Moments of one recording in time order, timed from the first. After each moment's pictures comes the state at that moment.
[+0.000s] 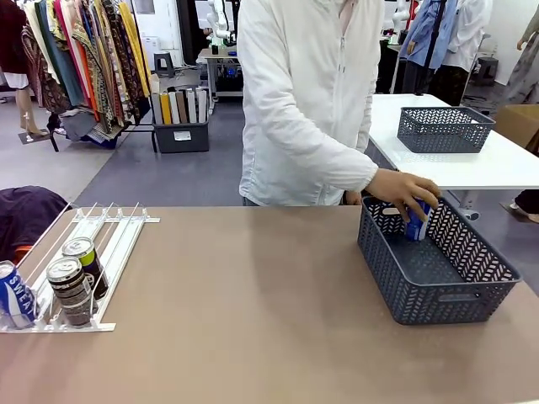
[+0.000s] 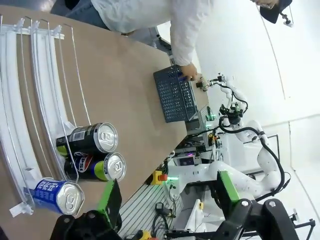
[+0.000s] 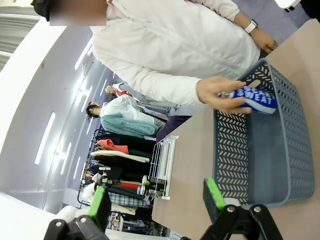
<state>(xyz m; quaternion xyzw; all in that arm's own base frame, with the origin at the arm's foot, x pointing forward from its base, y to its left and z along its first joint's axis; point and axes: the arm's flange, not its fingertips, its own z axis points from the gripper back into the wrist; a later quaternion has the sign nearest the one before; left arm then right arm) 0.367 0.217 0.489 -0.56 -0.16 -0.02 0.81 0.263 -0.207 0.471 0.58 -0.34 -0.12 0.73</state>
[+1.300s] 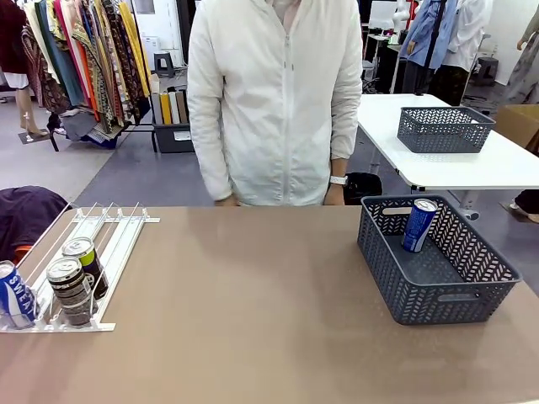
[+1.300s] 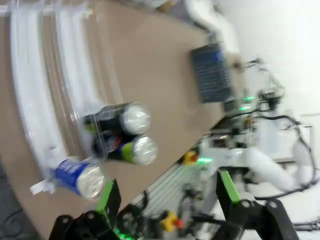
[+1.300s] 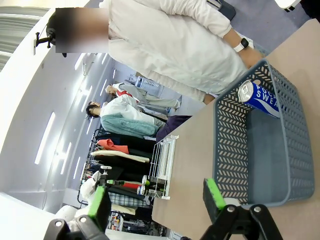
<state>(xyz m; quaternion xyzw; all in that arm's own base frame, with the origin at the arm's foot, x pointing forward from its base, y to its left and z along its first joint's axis) 0.377 0.191 0.494 -0.44 -0.11 -0.04 0.89 0.263 -0.207 0.471 0.58 -0.34 -0.12 0.73</state>
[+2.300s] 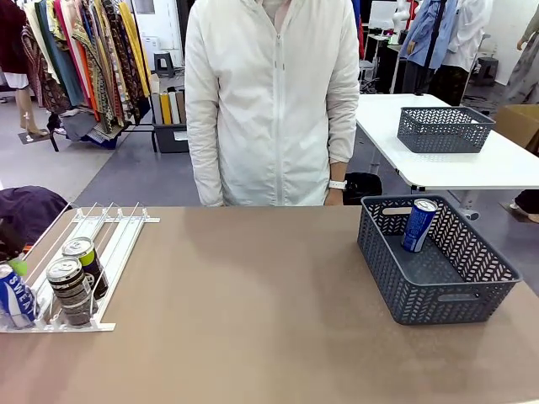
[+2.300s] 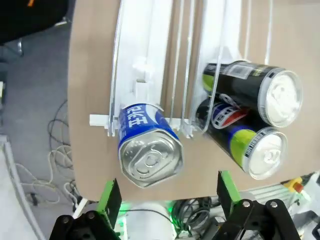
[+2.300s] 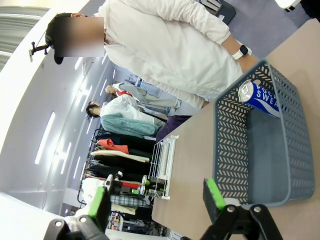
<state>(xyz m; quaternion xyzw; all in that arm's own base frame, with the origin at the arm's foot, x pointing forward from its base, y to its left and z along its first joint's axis) 0.349 0.079 0.431 -0.10 -0.02 0.10 0.99 0.264 -0.206 0.471 0.58 -0.34 -0.12 0.73</state>
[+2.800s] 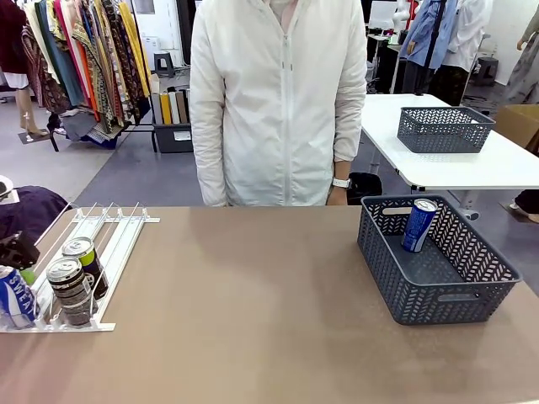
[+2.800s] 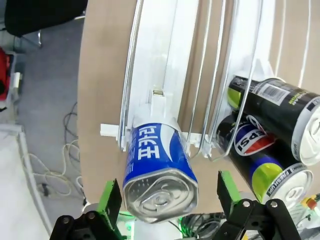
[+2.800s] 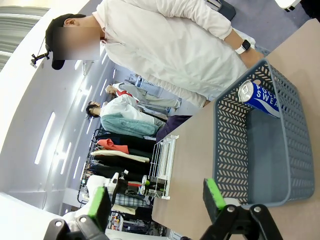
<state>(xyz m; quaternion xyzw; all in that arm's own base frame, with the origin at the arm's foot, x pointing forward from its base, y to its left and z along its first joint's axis) 0.368 0.067 0.405 -0.04 -0.01 0.11 0.99 0.264 -0.206 0.471 0.58 -0.34 -0.12 0.73</state>
